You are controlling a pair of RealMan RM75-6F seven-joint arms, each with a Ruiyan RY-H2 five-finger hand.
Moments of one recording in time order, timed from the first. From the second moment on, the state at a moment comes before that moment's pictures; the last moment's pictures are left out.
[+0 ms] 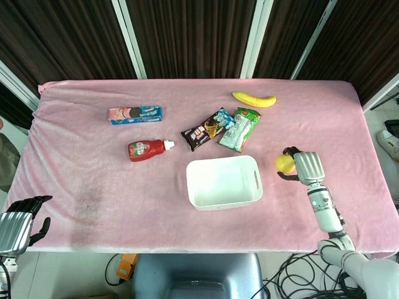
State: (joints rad) left arm -0.10 -1.15 -0.02 -1.56 1.54 1.49 0.09; right arm 0.57 -1.72 0.13 -0.66 -1.39 1.10 0.22
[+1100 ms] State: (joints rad) left arm -0.10 -1.15 -0.02 -1.56 1.55 1.49 0.09; right arm 0.56 -1.42 -0.01 -1.34 -1.69 1.30 0.20
